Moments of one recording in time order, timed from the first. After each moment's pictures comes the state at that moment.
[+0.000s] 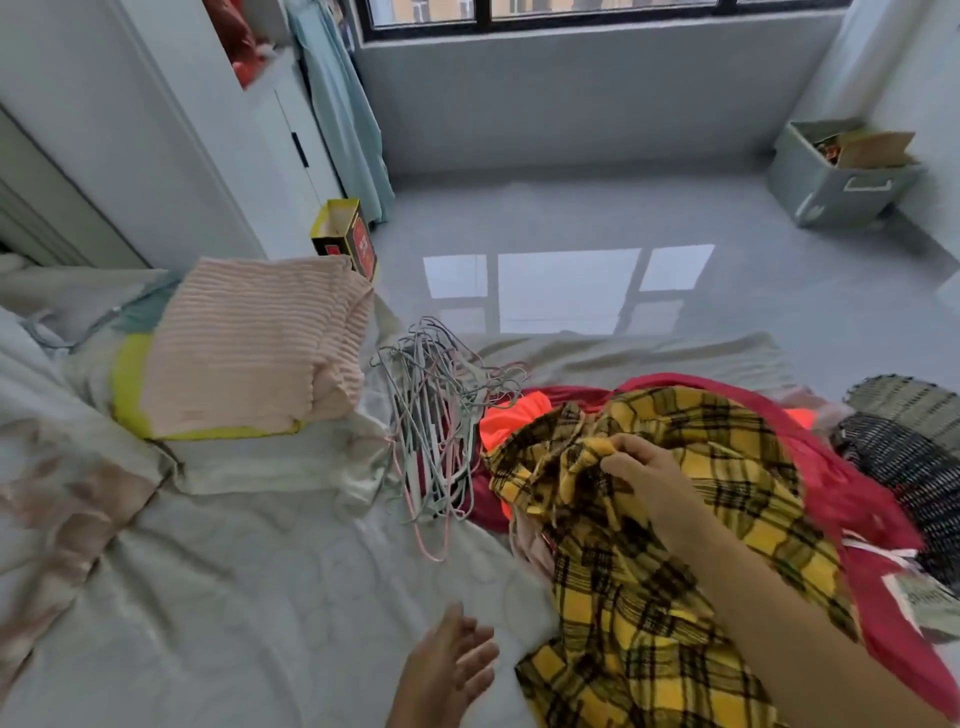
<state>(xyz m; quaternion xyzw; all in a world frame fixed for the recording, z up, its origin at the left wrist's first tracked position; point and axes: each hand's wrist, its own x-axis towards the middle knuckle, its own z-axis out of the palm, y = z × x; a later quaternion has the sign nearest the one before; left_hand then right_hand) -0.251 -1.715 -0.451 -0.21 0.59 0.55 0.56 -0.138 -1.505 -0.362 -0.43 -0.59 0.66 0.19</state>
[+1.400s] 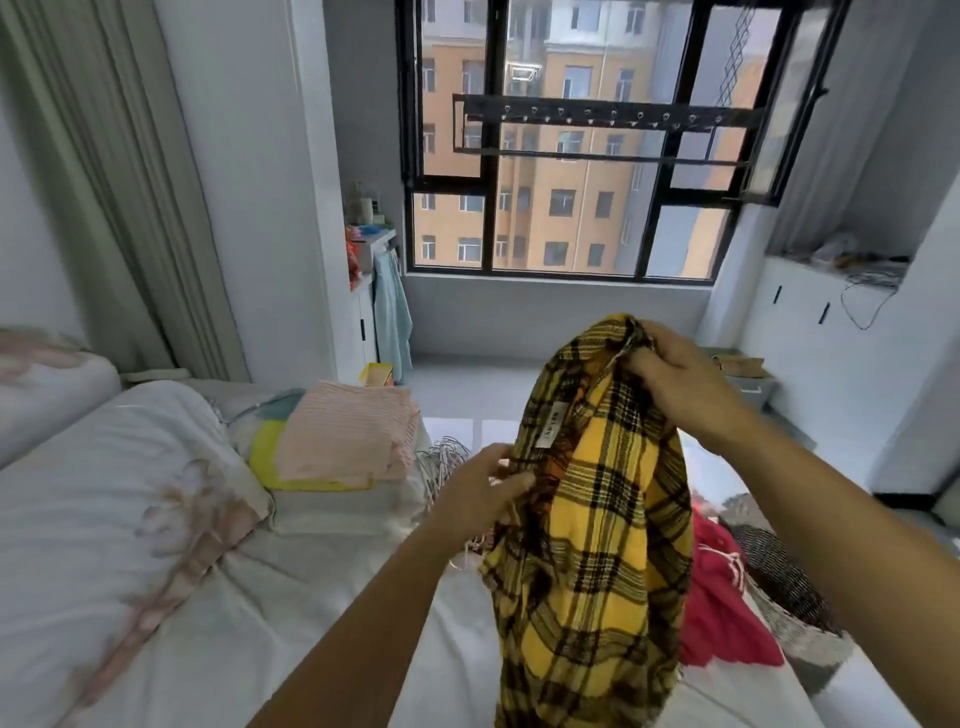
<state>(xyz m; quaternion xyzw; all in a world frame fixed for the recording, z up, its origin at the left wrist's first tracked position) -0.168 -1.923 -0.126 0.49 0.65 0.49 0.30 -0.001 -1.828 0.000 -0.30 -0.82 0.34 0.34</state>
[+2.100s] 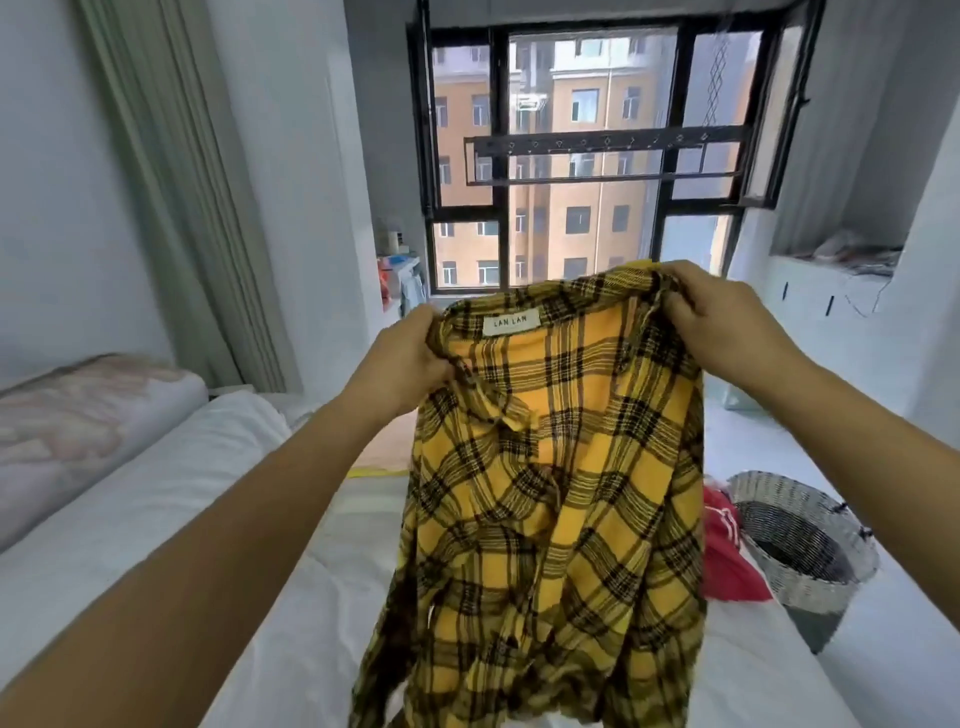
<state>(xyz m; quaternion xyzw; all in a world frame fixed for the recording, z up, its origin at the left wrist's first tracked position) -0.109 -2.105 0.029 0.54 0.74 0.41 0.01 0.124 -1.963 0.059 -0.32 -0.86 0.09 0.38</state>
